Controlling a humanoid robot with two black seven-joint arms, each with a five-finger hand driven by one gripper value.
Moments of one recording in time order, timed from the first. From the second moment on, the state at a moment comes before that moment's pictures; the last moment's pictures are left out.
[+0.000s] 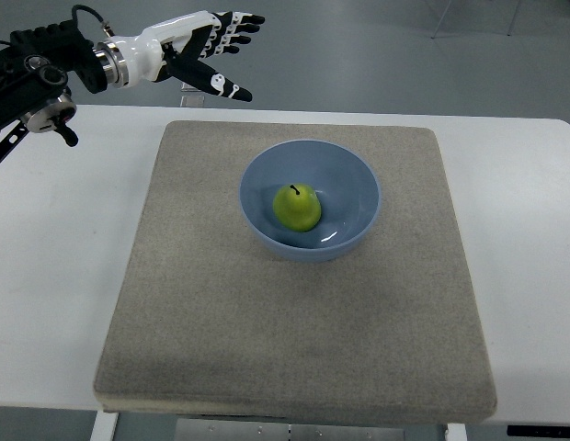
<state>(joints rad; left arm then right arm) -1.16 0.50 -0.42 -0.83 0.63 -0.34 -0.15 0.02 0.00 -0.09 0.16 -0.04 -0.09 0.01</state>
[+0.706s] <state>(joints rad) -1.04 0.50 -0.42 -0.59 -0.18 -0.44 -0.12 0.02 0.00 -0.09 0.16 -0.04 -0.09 0.01</state>
